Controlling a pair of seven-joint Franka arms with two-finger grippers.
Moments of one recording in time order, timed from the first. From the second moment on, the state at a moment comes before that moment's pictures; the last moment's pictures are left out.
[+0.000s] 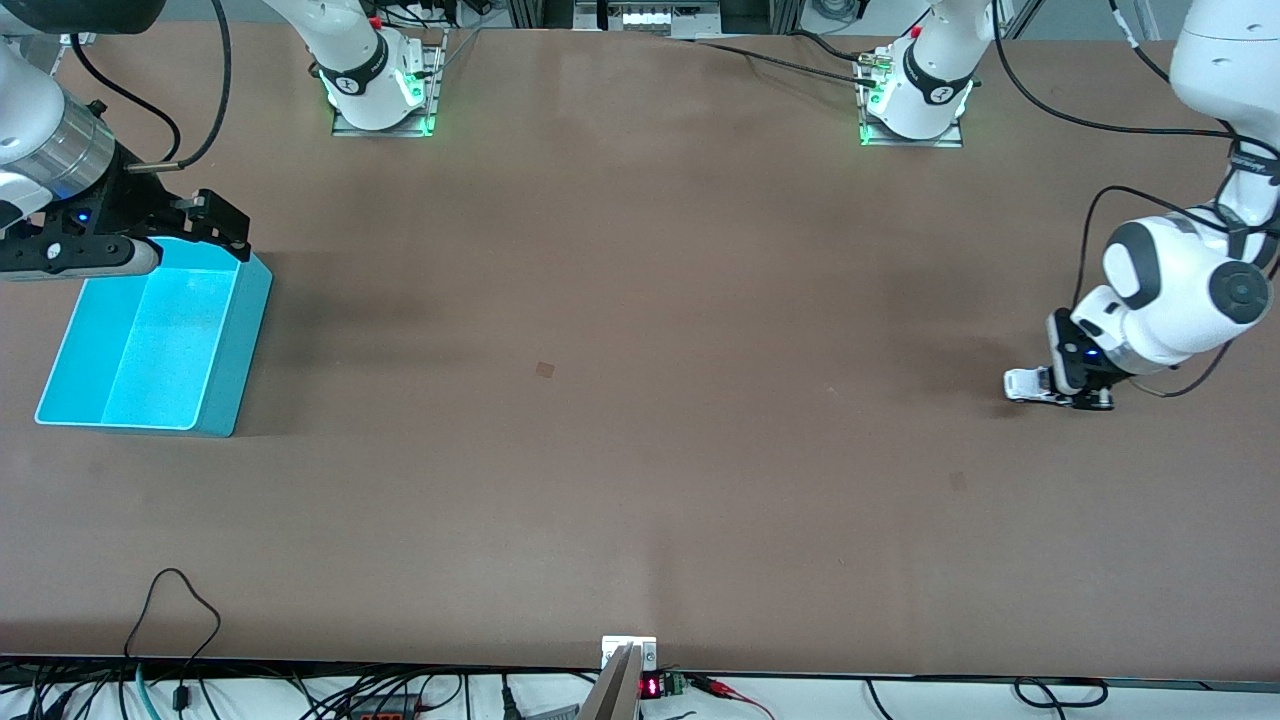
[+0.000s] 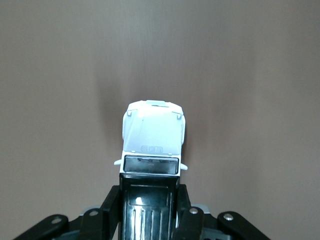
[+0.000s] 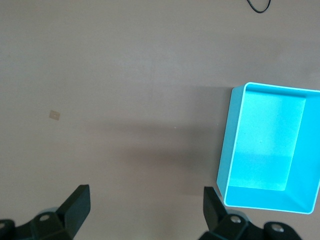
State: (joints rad) left arm 0.37 0.47 -0.05 -2.07 0.08 2.57 1.82; right arm 0.01 0.01 0.12 -1.64 -0.03 1.65 0.06
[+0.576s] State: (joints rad) left arm 0.46 0.50 -0.05 -2.01 0.08 2.57 1.89; right arm 0.01 0.01 0.12 -1.64 -0.03 1.65 0.06
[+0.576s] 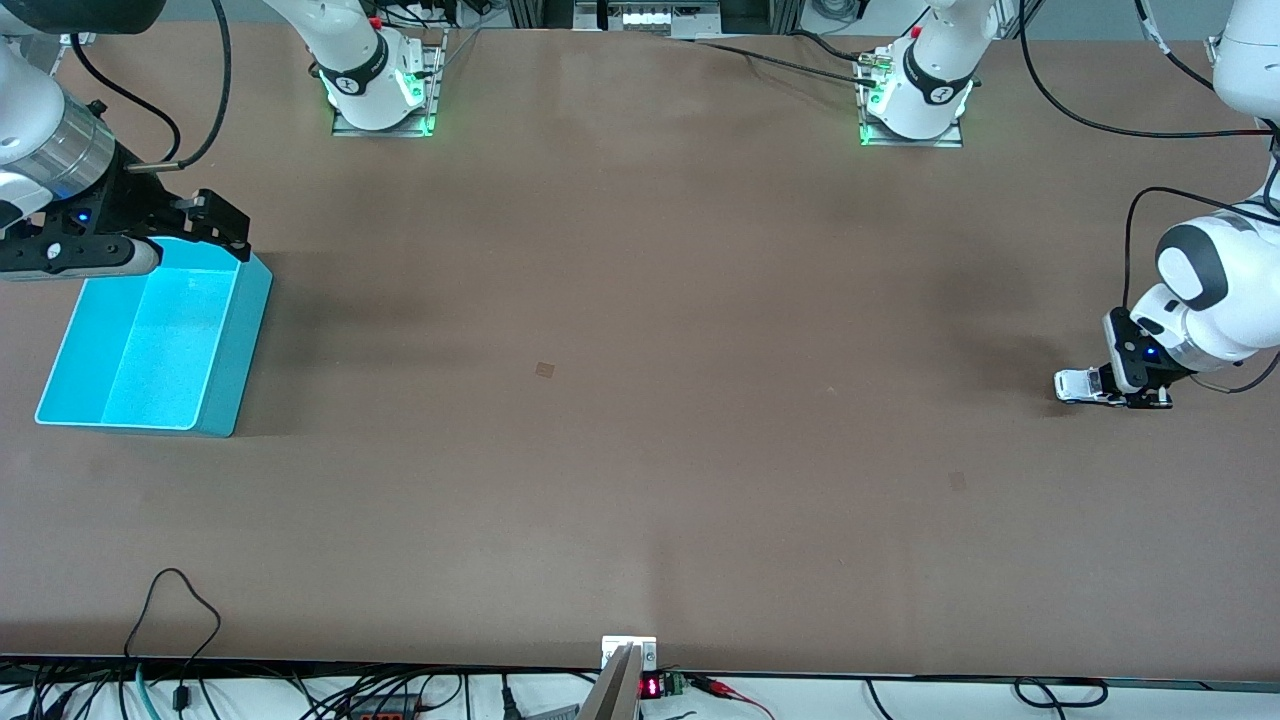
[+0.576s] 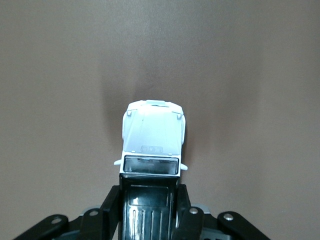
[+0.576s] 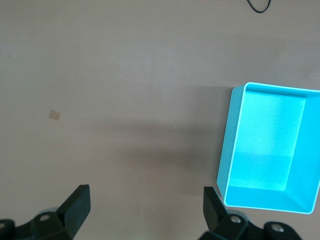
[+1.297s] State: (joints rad) left arm 0.45 0.50 -0.12 -1.83 0.08 2.28 1.89; right arm 0.01 0.01 0.12 -1.64 -0.03 1.65 0.06
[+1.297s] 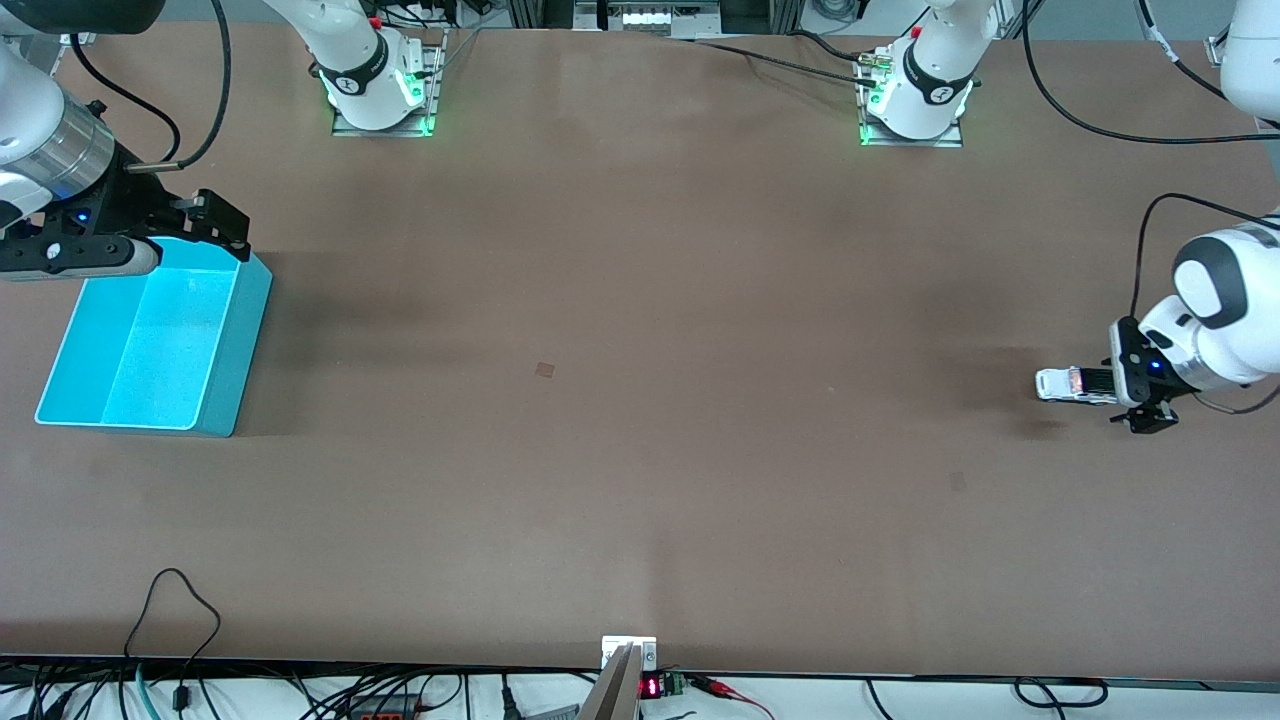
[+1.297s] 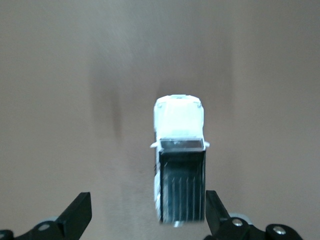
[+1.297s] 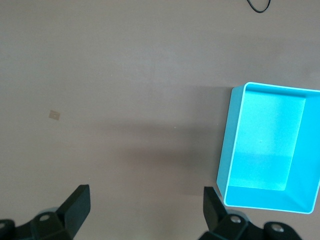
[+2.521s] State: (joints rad) left arm 0.11 0.43 -0.16 -1.43 0.08 1.51 0.87; right arm 0.01 0.01 0.11 -1.64 -0.03 1.64 0.06
